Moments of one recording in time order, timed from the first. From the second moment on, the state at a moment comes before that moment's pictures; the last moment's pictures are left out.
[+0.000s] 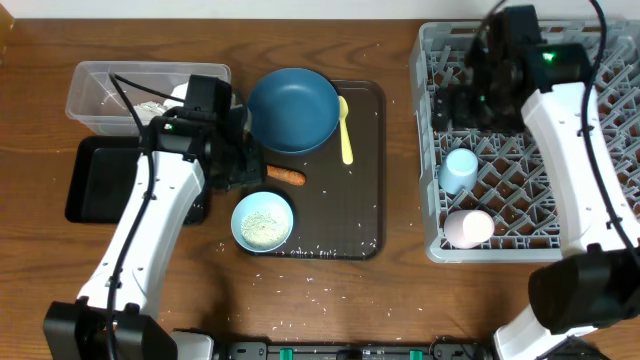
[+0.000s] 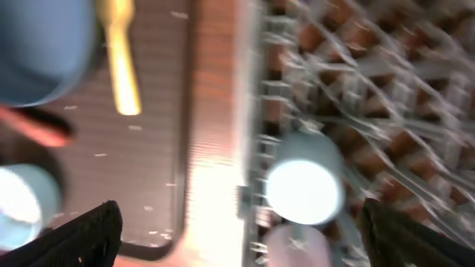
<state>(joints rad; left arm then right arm) -0.16 1.52 1.28 -1.08 0.23 -0.27 0.17 1.80 1.83 -1.29 -0.14 0.15</state>
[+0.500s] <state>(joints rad) -0.26 1.51 1.24 -1.09 0.23 -0.26 0.38 1.80 1.83 -1.15 -0.23 0.18</state>
